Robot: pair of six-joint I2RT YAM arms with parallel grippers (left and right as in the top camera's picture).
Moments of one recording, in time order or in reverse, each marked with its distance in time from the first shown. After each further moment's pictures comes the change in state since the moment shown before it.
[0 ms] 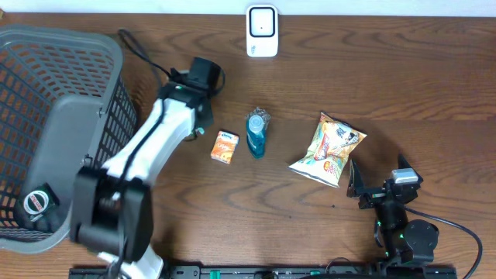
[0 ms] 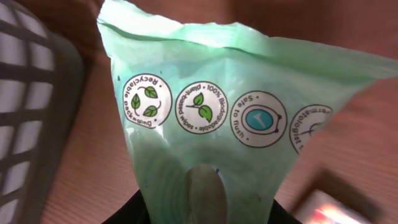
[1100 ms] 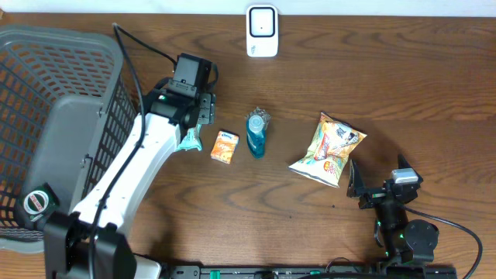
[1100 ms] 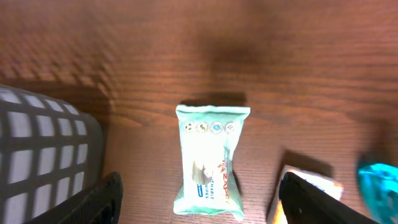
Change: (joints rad) left arm 0.000 -0.247 -0.023 0.058 0.080 0.318; right arm 0.000 0.000 0.000 0.000 0.000 0.000
